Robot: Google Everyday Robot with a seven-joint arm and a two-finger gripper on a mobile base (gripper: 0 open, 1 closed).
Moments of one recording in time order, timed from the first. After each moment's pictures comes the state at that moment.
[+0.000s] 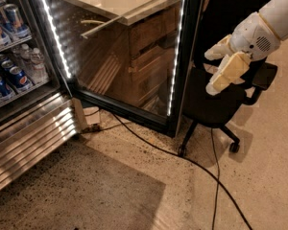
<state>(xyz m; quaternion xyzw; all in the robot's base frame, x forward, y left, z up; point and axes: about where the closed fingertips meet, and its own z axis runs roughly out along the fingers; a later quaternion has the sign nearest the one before) 0.554 -0.174 0.917 -0.59 0.74 0.23 0.24</state>
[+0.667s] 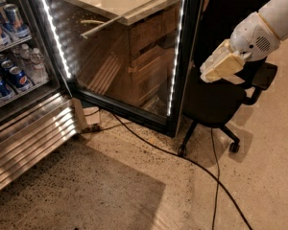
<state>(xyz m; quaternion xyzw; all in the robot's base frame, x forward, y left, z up) 0.554 -0.174 0.917 -0.59 0.74 0.23 0.24</state>
